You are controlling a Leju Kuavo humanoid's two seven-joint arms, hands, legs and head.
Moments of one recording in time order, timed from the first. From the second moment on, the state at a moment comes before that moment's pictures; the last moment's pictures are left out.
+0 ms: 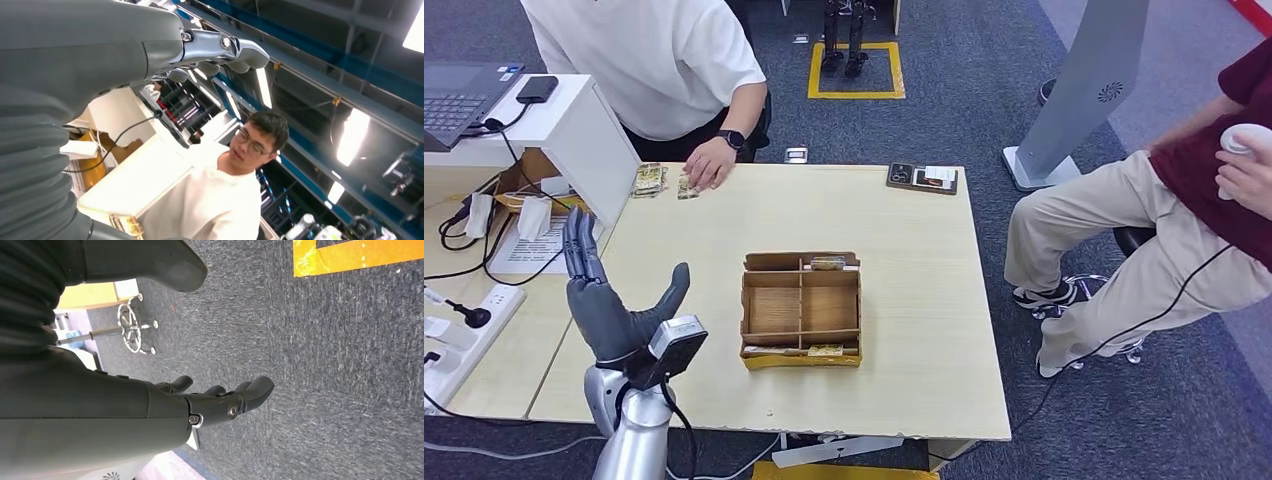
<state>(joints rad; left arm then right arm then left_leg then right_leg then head) -0.16 -0.29 0.07 -1.43 -0.82 0.70 -0.70 -0.05 0.13 -1.18 -0.25 1.35 -0.31 0.07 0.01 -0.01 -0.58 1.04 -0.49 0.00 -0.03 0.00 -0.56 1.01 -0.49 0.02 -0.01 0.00</state>
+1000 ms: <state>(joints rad) -0.03 0.07 -0.54 -1.48 -0.68 0.69 -0.57 -0.04 0.12 -1.19 -0.25 1.37 -0.28 0.05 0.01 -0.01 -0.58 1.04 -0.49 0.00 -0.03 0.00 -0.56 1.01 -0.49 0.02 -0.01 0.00</state>
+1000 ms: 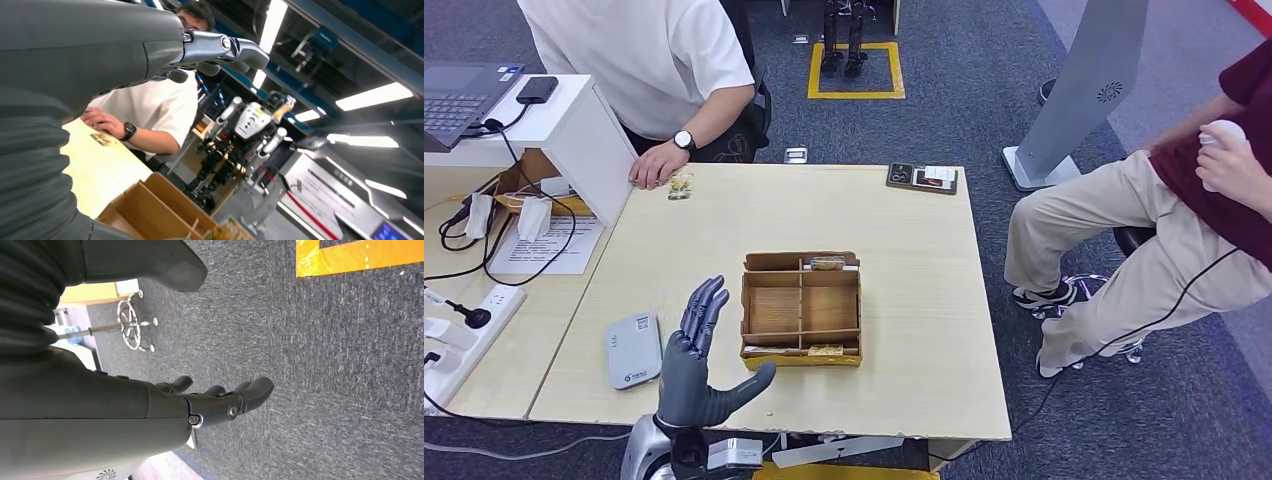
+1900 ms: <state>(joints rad) -0.11 0.07 -0.63 -1.29 -1.16 0.70 -0.32 -0.05 0.10 -1.19 -0.25 1.39 -0.28 0.06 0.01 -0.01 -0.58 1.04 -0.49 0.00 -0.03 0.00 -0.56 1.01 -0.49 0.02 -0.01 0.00</state>
